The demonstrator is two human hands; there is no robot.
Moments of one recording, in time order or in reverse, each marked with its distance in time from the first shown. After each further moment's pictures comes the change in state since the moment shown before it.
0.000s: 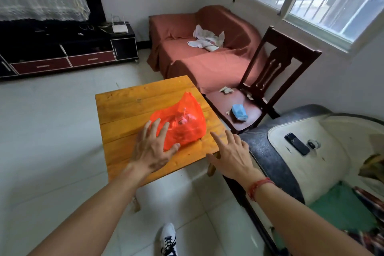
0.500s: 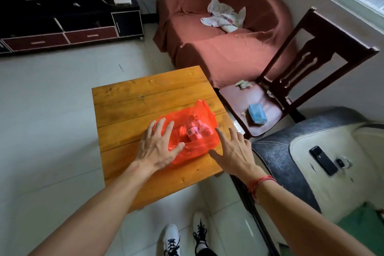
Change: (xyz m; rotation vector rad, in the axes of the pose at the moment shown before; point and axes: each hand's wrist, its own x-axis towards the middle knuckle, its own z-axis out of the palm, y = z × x) left_hand 0.157 -0.055 0.041 -0.052 -0.175 -0.112; right_hand 0.188 -0.008 0.017 -0.001 -0.135 -0.009
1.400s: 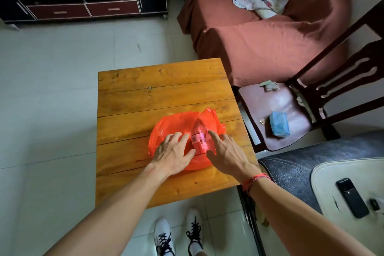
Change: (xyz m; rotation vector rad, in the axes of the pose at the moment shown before) left_hand 0.092 0.036 0.058 -0.123 -0.223 -0.142; right_hand 0.131 0.017 0.021 0.175 -0.313 -0.222
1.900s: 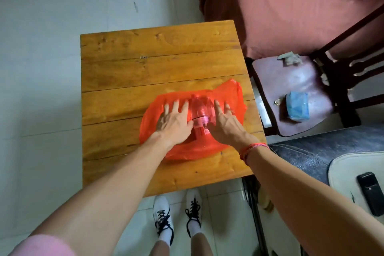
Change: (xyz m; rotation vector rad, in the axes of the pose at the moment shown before) left_hand 0.098 -0.019 0.040 -0.060 -0.114 -0.192; right_hand 0.109 0.028 0.033 0.143 -0.171 0.113
